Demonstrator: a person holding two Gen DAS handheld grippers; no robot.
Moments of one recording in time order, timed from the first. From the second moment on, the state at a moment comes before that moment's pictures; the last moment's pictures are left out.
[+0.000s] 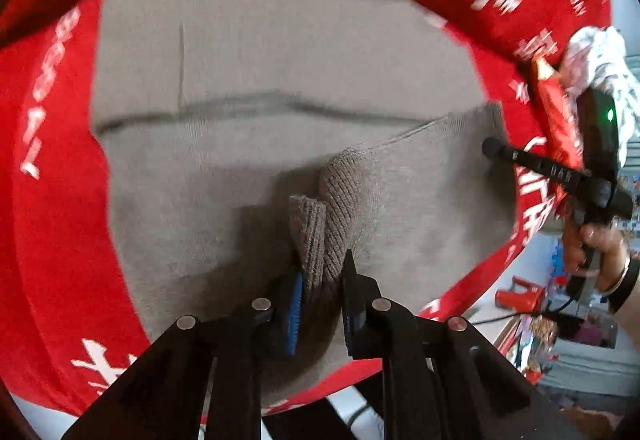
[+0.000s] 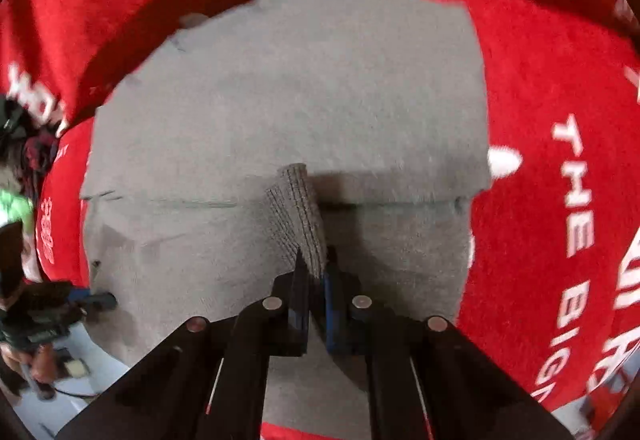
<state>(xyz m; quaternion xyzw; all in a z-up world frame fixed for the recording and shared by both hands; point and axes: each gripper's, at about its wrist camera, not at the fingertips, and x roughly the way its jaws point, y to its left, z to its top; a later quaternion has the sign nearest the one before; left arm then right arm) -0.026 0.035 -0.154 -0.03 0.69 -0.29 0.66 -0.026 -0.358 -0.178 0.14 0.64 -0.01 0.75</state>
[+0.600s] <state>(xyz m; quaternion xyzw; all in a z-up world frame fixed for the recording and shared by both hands) 0.149 -0.002 -0.144 0.01 0.59 -0.25 0.77 0.123 -0.382 -0.139 0.08 0.57 -0.04 0.82</state>
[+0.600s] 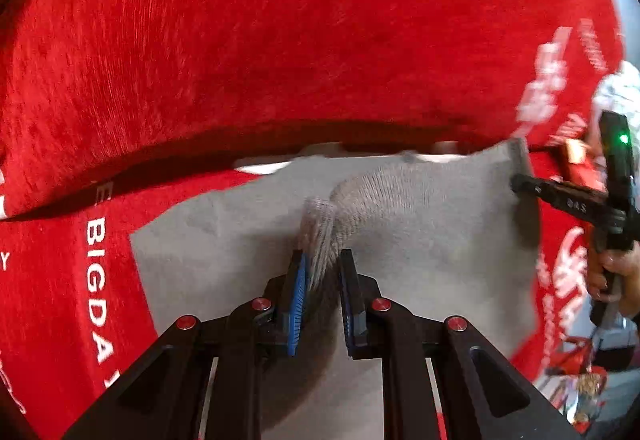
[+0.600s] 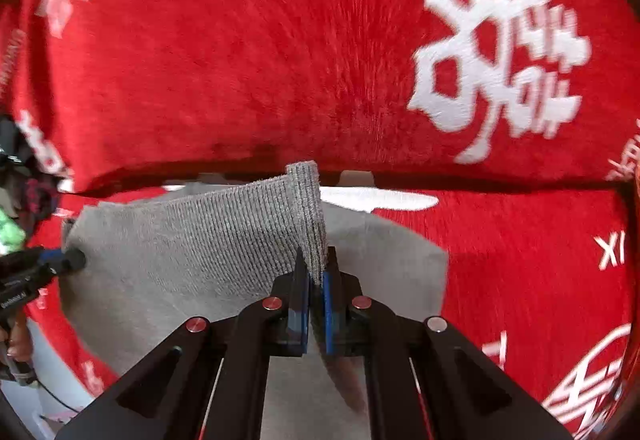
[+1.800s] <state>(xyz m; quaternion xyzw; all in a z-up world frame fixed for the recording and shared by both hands) 0.195 0.050 -0.199 -0.01 0.62 -0.10 0.78 0.156 -0.392 -0.204 0.12 0.60 -0.07 0.78</state>
